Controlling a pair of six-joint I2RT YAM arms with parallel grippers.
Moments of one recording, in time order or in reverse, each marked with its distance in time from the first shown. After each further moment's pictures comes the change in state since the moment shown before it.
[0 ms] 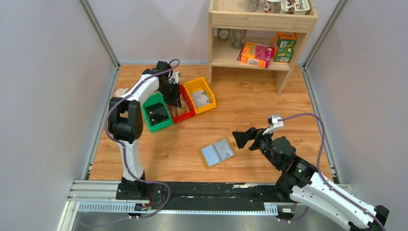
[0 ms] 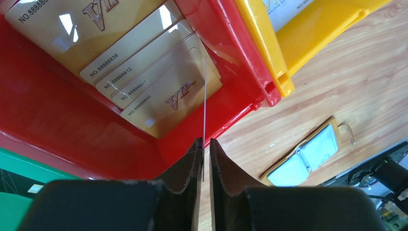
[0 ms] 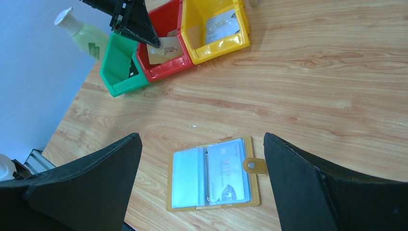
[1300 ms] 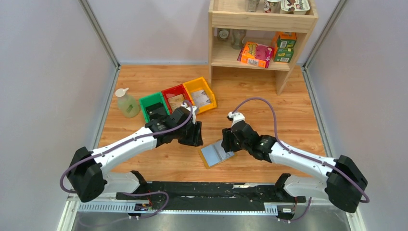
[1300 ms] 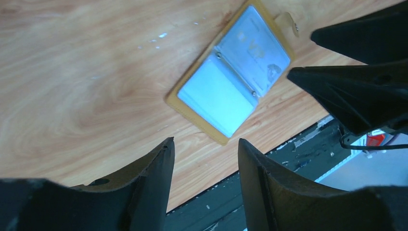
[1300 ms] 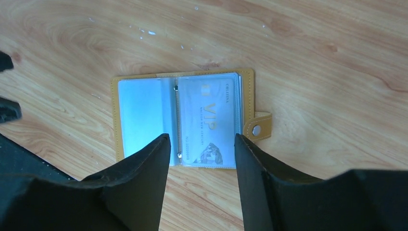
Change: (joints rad) left arm -0.565 -0.780 -0.765 0.328 -0.301 -0.410; right arm 0.000 0.669 0.221 -0.126 -0.191 -0.069
